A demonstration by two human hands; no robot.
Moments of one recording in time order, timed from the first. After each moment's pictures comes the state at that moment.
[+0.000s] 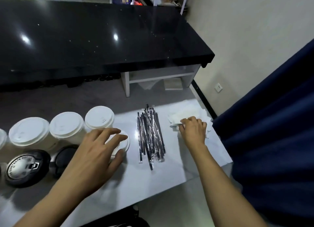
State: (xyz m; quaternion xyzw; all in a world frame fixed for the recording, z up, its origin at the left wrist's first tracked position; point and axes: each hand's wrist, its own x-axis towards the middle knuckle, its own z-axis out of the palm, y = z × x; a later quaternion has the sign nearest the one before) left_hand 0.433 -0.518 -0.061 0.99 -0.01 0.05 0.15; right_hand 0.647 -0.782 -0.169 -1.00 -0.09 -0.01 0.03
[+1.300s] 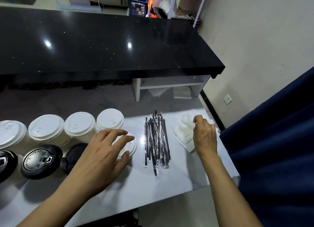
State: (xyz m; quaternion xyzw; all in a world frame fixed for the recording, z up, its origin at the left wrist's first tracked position) left_hand 0.425 -0.522 -0.055 0.99 0.01 0.07 0.15; right_hand 0.647 -0.790 -0.146 -0.95 -0.18 -0.21 0.13
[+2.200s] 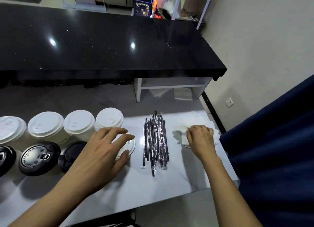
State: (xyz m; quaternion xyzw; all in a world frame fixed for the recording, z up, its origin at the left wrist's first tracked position) left_hand 0.427 -0.528 -0.051 0.99 0.02 0.07 0.15; right_hand 0.655 -0.797 -0.154 -0.97 -0.24 -0.07 0.04
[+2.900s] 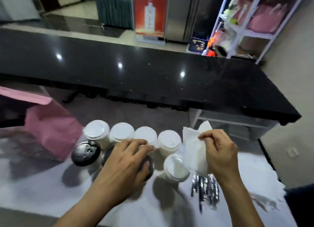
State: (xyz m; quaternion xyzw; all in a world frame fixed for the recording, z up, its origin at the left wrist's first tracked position) left_hand 0.355 -0.473 -0.019 0.97 0.15 0.14 0.11; right_hand 0.566 -0.644 -0.024 -0.83 -0.31 -0.05 0.47
